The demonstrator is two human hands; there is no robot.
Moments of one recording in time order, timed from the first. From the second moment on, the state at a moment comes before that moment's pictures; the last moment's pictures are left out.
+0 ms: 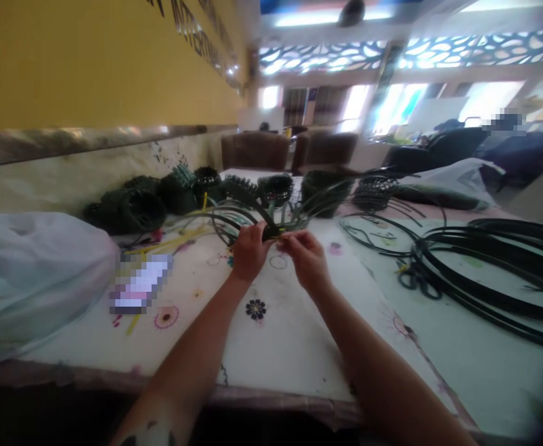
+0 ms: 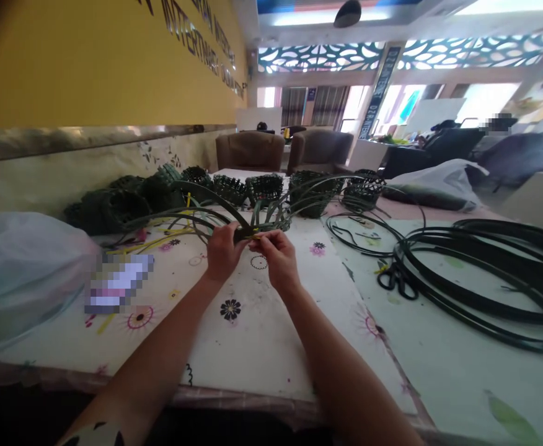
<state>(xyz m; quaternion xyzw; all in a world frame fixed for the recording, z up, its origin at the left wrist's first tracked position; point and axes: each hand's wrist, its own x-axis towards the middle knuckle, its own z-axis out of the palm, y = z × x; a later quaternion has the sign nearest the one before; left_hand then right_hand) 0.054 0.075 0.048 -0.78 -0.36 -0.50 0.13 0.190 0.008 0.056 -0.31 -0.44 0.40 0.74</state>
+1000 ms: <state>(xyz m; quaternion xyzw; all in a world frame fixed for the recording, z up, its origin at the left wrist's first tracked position) 0.063 0.057 0.051 -0.78 -0.37 -0.50 0.00 0.207 0.020 0.039 -0.35 -0.49 0.36 0.71</state>
